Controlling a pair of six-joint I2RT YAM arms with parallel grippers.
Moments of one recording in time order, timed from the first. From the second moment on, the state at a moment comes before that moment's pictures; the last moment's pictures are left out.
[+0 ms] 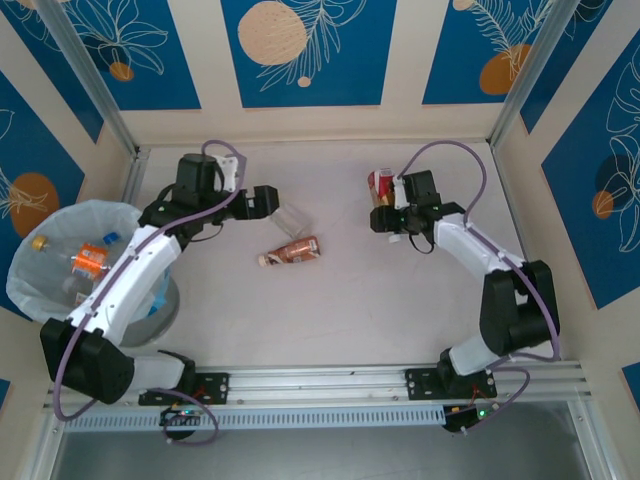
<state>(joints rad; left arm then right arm) -0.37 1.31 1.24 -0.57 0.33 -0.37 0.26 1.49 1.02 -0.44 -0.15 0.20</state>
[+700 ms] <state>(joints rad) -0.60 1.54 1.23 -0.11 0.45 -0.55 0.42 1.23 0.79 -0.21 -0.29 0.26</state>
